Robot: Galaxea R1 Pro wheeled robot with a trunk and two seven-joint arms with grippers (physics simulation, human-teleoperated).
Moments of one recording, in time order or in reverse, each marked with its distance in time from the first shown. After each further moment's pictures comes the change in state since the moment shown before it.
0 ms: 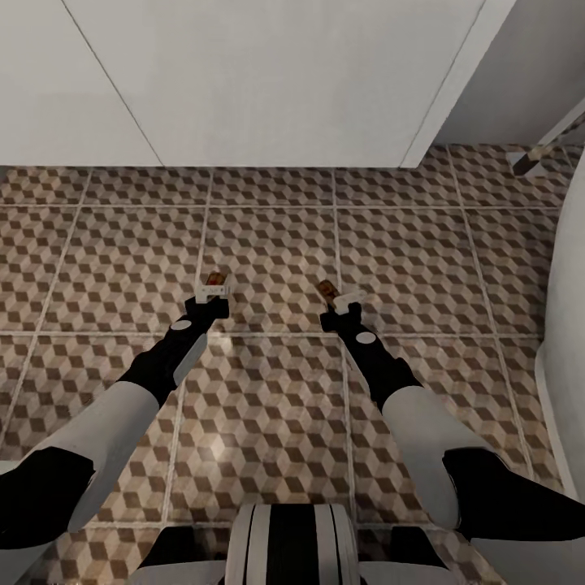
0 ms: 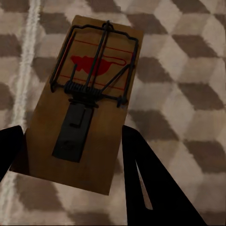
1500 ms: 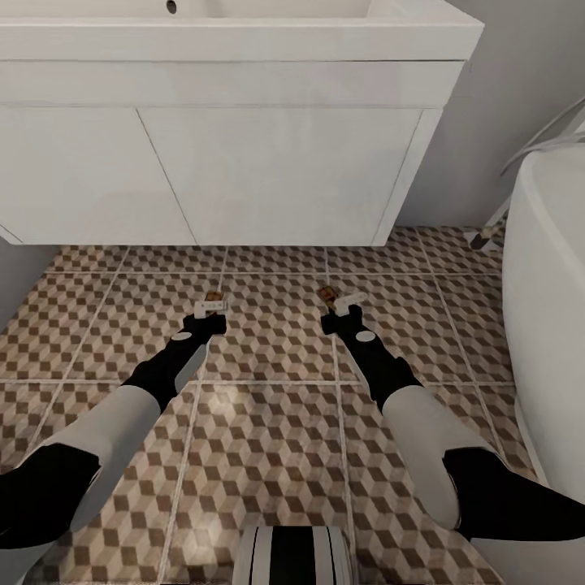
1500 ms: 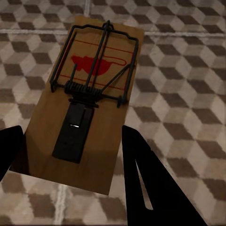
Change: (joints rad) left arm -0.002 -0.008 0.005 0.130 0.017 0.000 0.003; right arm 0.000 0.000 0.001 -0.006 -0.005 0.077 -0.001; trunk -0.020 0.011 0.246
